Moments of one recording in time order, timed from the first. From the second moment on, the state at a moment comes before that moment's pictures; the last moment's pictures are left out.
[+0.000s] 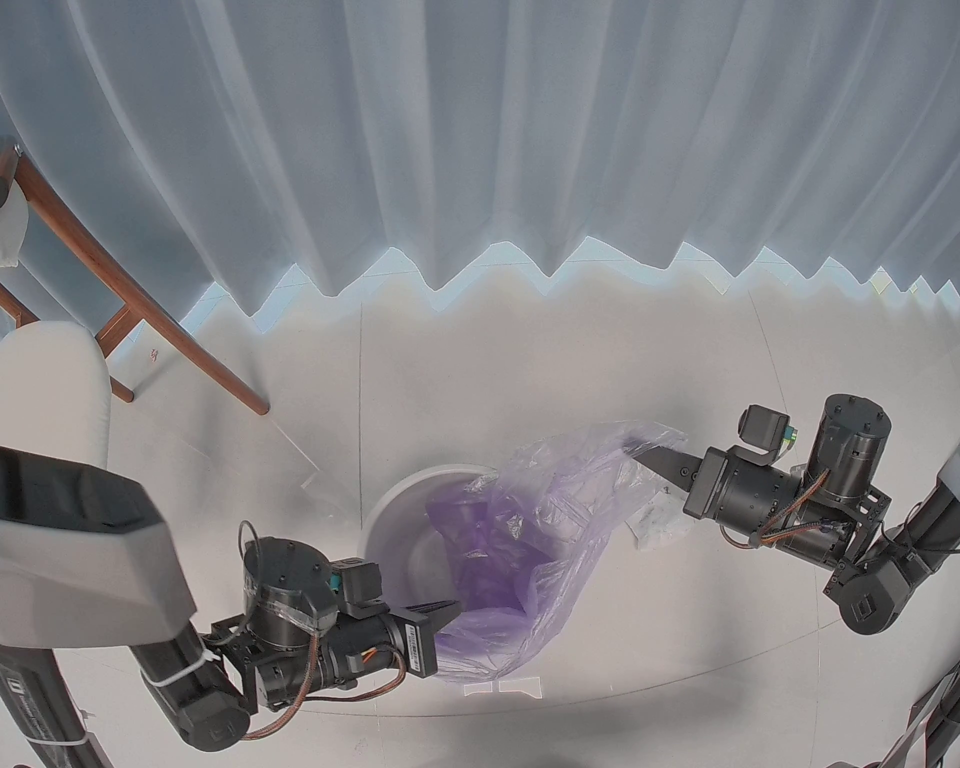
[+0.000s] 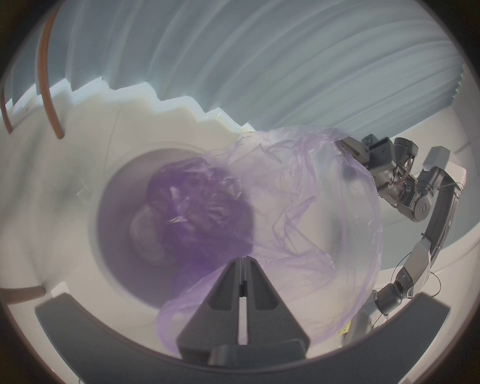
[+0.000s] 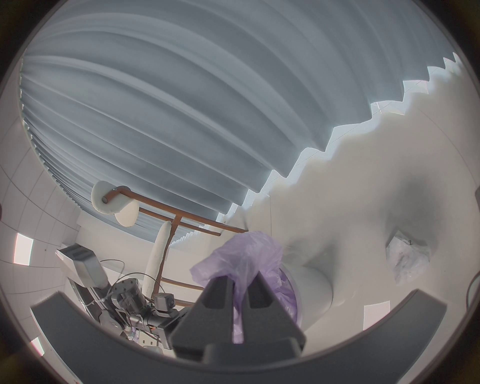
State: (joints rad) left arm -0.65 2.07 -0.32 -1.35 -0.16 -0.43; right arm 0.45 1.86 -0.50 -1.28 0.41 0.56
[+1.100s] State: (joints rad) left arm -0.52 1.29 -0.57 -0.35 -0.69 -0.79; right arm 0.57 1.92 -0.63 -1.32 0.49 0.59
